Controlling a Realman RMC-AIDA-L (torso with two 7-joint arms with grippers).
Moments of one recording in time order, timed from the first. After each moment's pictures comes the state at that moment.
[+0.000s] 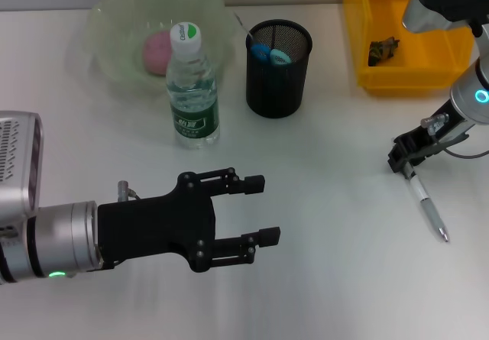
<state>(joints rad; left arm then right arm) -0.37 -2.07 1.35 0.50 1.37 1.58 -0.97 0.83 2.08 -1.13 -0.83 -2.84 -1.39 2.80</state>
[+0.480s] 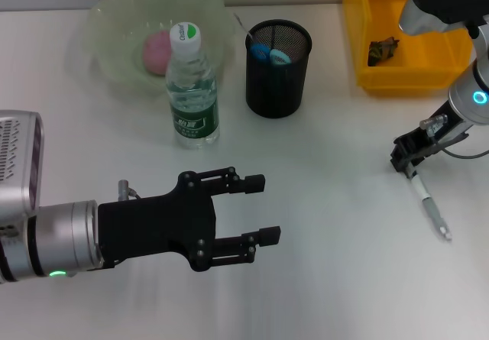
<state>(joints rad) -0.37 -2.07 1.35 0.50 1.37 1.58 -0.97 0.83 2.08 -1.16 -0.83 -2.84 -1.38 2.80</state>
